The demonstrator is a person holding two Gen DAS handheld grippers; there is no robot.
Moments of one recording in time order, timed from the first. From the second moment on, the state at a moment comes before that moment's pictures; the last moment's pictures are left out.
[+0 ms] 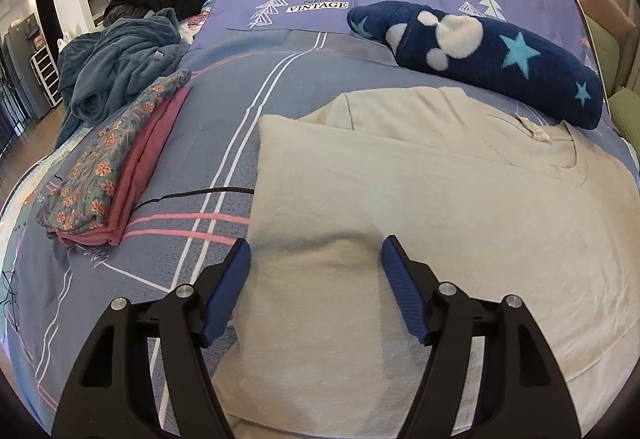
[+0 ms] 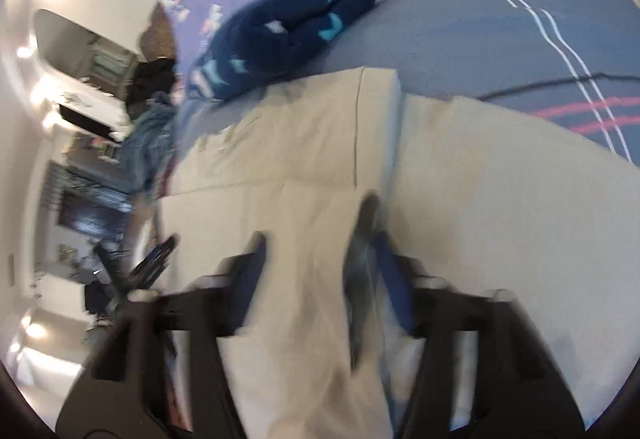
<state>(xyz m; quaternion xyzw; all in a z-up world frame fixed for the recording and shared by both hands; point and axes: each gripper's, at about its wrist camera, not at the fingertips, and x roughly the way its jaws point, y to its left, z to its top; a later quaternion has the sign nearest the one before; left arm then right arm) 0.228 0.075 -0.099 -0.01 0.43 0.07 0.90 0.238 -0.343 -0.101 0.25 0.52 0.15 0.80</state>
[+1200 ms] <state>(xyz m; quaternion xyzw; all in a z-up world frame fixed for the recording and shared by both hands) 0.212 -0.058 -0.078 -0.02 0.41 -0.18 0.89 -0.012 -0.652 -0.198 0.61 0.26 -0.23 0.71</state>
